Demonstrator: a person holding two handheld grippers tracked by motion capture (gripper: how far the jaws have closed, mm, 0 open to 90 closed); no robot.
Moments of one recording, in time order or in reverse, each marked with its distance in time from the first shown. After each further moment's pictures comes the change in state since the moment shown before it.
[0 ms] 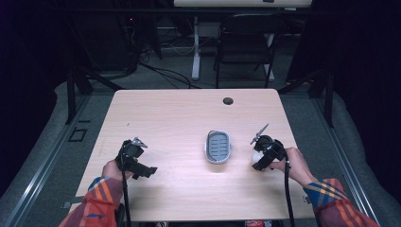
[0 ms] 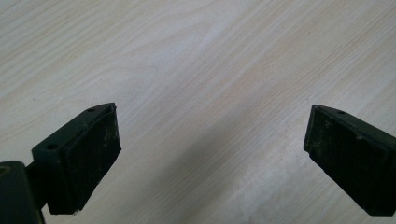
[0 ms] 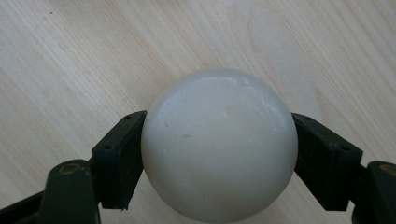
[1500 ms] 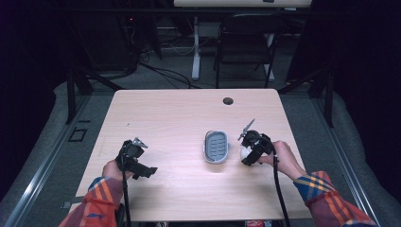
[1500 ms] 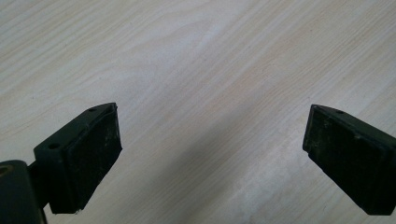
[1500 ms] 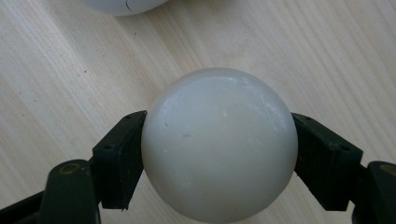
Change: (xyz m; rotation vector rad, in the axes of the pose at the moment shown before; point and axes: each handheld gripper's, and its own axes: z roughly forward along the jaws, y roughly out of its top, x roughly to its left) left arm 0.000 0.000 0.001 0.009 0.000 -0.001; right arm 0.013 0.040 -0.003 -0.021 -0.007 -0.085
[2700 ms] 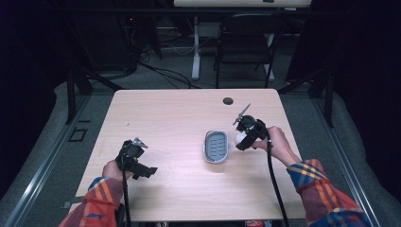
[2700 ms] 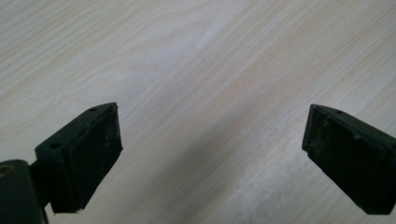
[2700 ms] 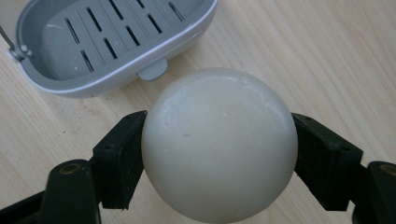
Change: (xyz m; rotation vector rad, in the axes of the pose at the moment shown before) left arm 0.000 0.000 0.000 -0.002 -0.002 0.000; right arm -0.024 0.038 -0.015 -0.055 -0.031 0.016
